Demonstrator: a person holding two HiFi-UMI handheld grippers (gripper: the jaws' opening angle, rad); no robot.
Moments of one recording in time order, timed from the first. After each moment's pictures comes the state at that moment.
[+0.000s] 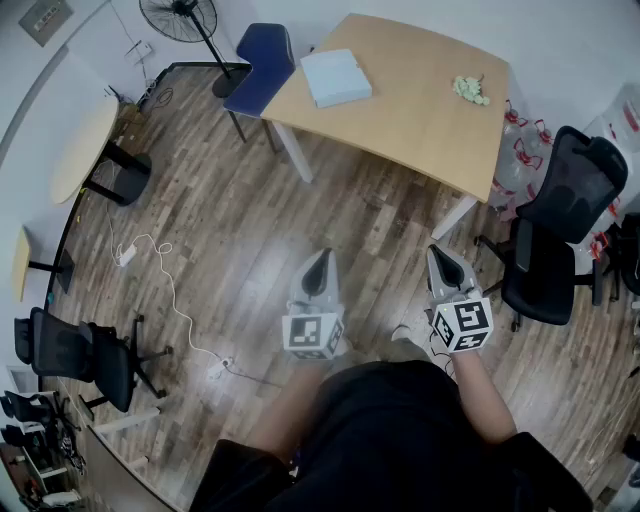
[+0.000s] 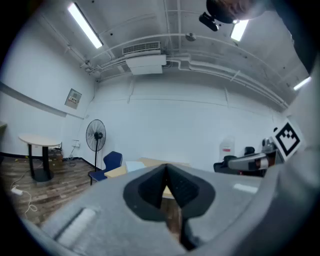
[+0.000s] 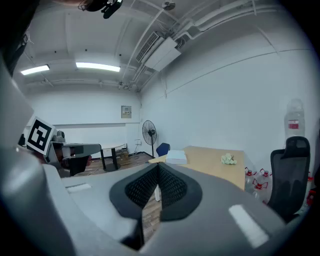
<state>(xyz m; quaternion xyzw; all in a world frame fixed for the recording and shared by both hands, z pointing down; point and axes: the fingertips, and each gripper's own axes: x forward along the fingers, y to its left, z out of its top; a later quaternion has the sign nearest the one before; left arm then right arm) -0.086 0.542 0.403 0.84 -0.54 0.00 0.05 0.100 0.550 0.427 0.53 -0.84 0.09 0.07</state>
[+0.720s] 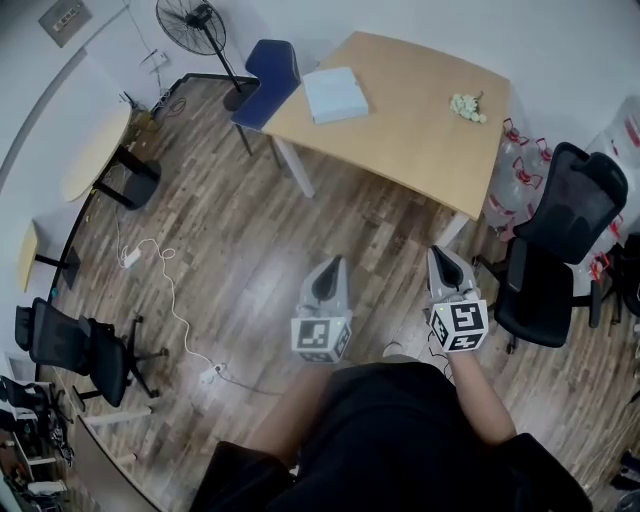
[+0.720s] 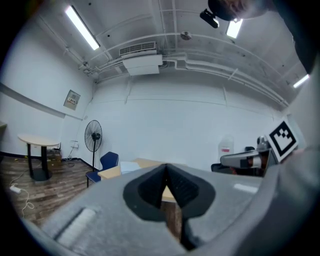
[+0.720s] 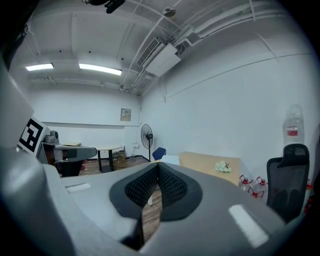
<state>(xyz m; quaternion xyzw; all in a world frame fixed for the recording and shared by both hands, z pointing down) 0.012 0.557 0.410 0.84 -0.54 -0.01 0.05 0.186 0.546 0.419 0.54 -0.84 0.06 0.06</state>
